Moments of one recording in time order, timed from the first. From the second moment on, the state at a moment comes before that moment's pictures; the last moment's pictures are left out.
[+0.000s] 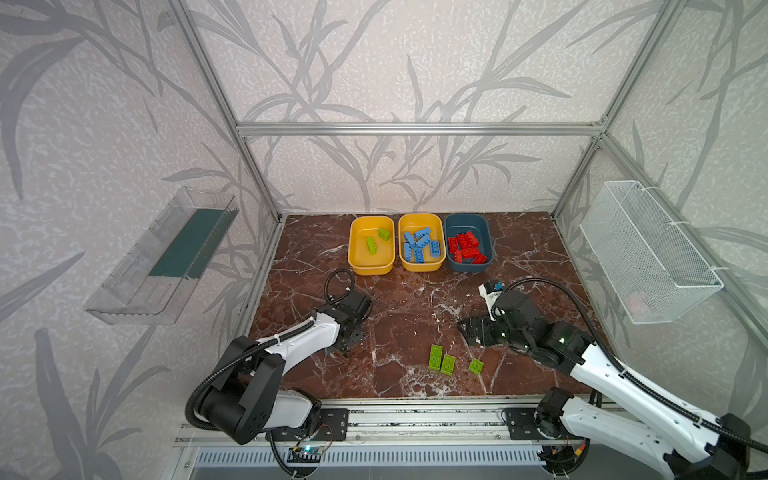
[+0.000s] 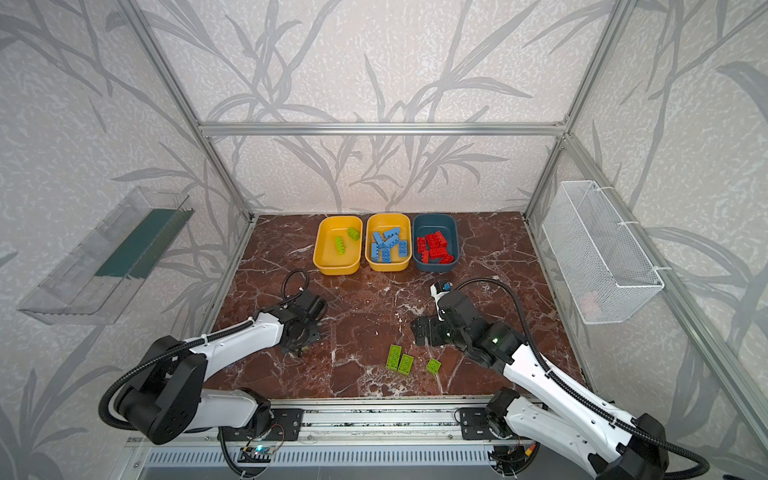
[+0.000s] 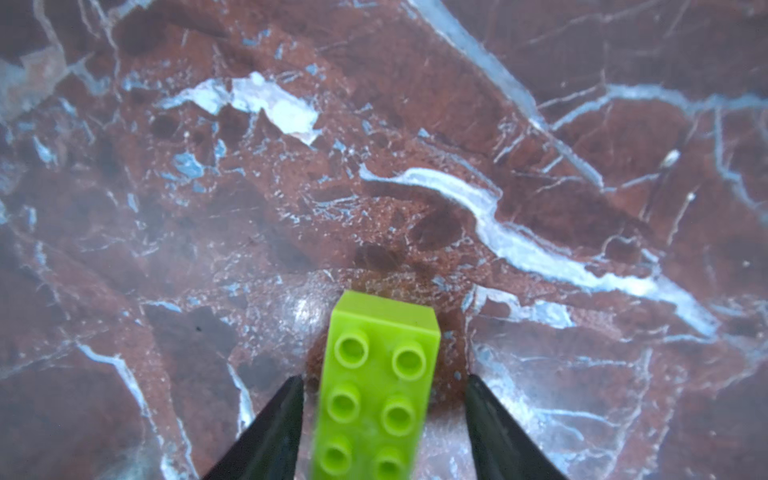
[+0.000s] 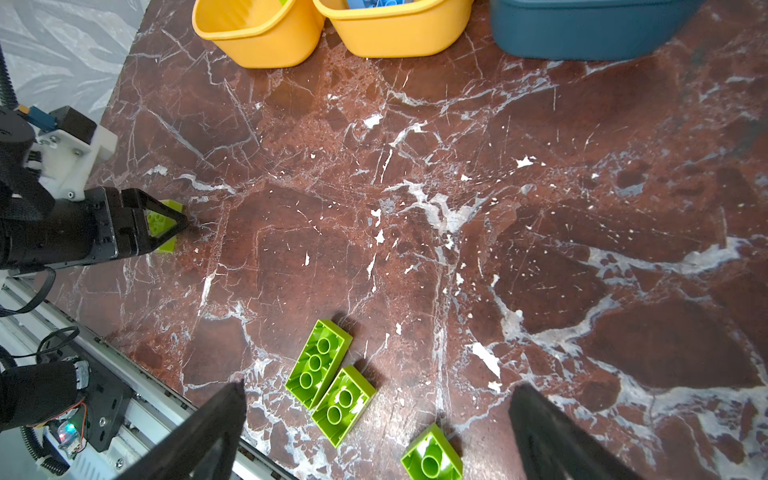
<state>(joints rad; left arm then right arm) -0.46 1.37 0.62 -0.64 -0.30 -0.87 0.73 0.89 0.72 -0.63 0.02 0.53</state>
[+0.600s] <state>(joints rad) -0.45 1.54 1.05 -0.72 -0.32 -0.77 0.73 0.90 0.72 -0.63 0.04 0.53</state>
